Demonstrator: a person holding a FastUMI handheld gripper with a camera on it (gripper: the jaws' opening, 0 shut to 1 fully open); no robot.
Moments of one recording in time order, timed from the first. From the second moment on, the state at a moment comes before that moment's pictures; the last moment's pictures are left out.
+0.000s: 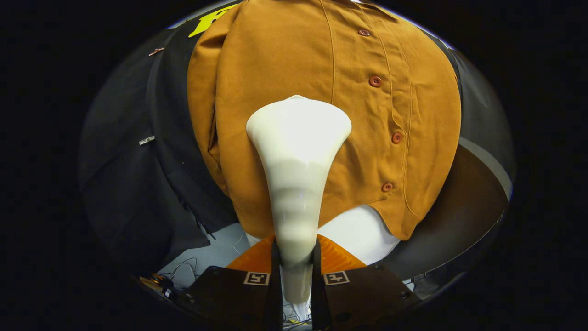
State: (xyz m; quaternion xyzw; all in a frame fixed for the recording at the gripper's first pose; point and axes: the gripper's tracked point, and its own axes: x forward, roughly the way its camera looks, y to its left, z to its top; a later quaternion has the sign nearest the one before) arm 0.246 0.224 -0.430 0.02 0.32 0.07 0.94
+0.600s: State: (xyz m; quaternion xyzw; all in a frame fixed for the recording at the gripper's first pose) arm 0.213 0.192 -0.387 0.02 0.30 0.05 0.95
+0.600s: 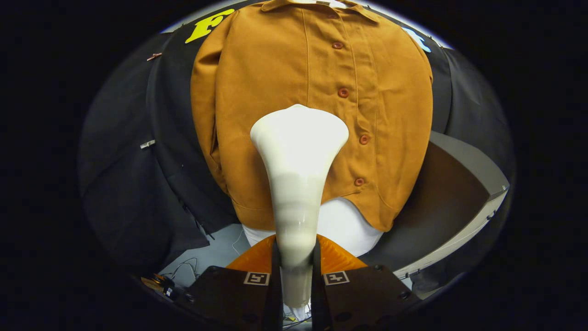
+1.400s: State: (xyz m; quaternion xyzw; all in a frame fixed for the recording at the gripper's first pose) arm 0.166 0.153 -0.224 0.02 0.21 0.05 0.98
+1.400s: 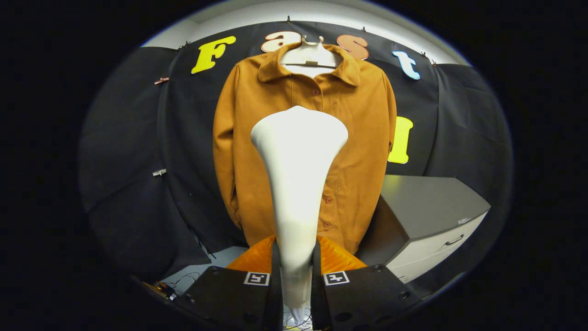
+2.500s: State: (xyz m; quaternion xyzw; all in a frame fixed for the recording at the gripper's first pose) arm 0.147 0.121 -0.038 0.03 0.10 0.03 0.99
